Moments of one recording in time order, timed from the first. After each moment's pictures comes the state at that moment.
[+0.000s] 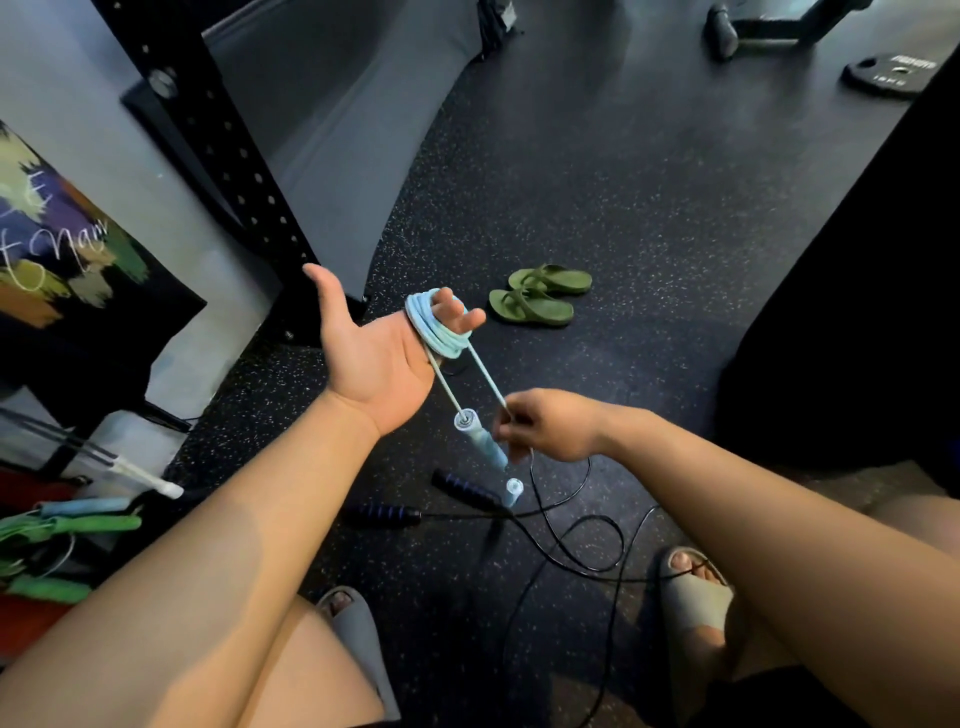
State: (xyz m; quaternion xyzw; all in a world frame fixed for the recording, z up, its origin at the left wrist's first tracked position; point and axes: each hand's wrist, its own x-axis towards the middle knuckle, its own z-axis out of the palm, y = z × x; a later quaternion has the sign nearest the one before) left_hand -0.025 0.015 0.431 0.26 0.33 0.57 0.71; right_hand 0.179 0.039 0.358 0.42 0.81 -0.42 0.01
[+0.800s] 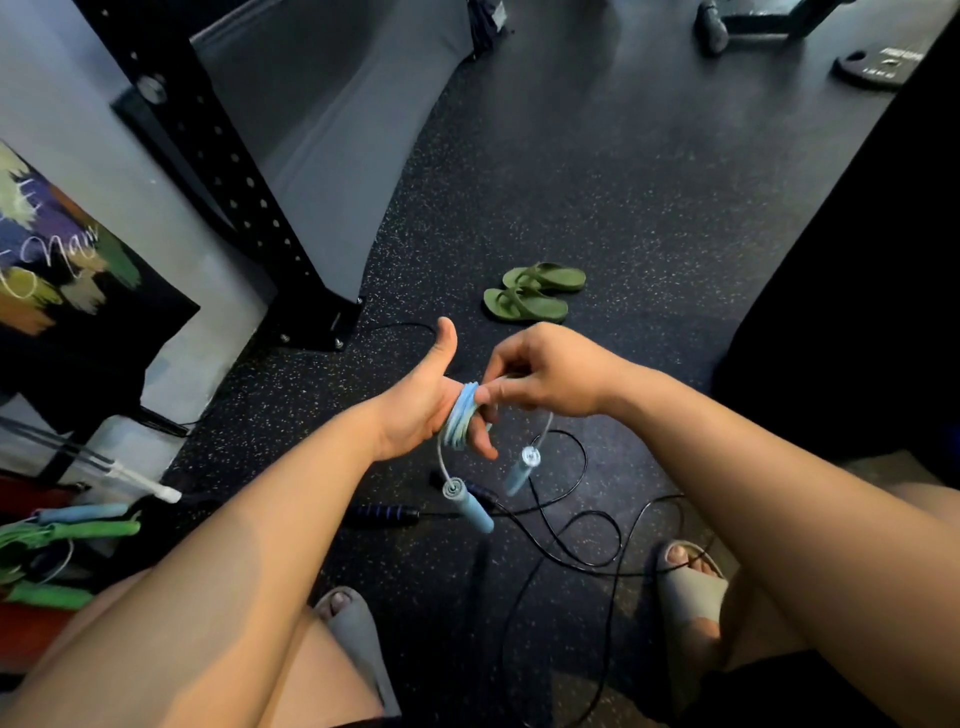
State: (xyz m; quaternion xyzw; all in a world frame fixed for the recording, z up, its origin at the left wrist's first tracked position) left_hand -0.012 0.006 0.405 0.53 0.51 0.11 0.67; right_hand 0.186 0.045 0.423 0.36 0.83 -0.40 -0.14
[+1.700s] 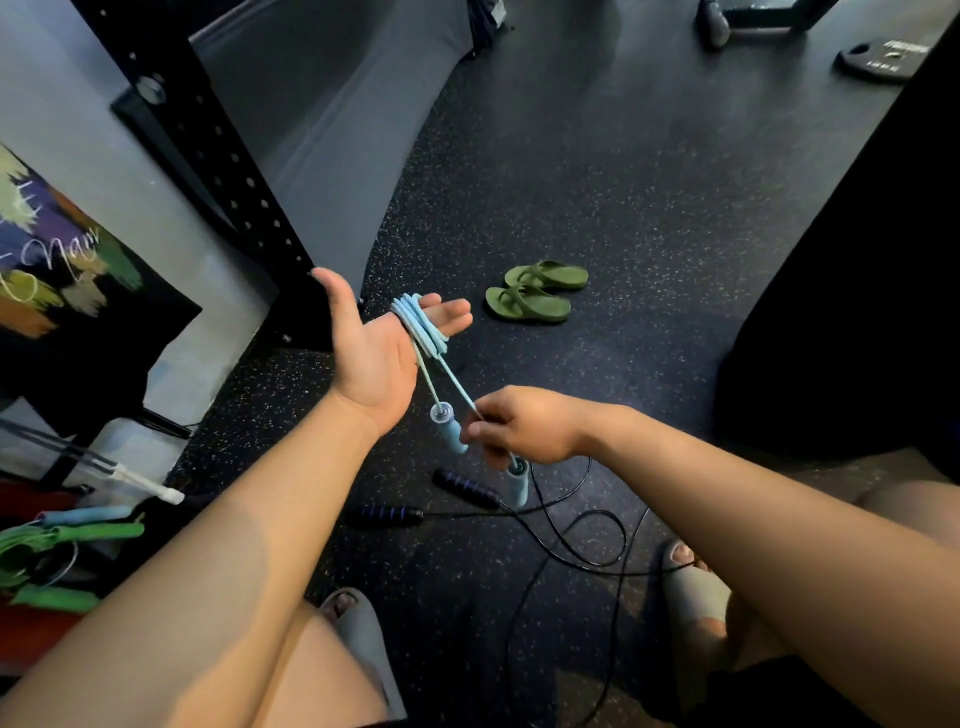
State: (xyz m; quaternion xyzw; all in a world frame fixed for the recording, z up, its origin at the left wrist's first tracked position) left_hand -0.019 0.017 0.426 0.33 0.44 0.57 0.61; right_hand 0.158 0.026 0.375 0.38 0.80 -0.46 -0.02
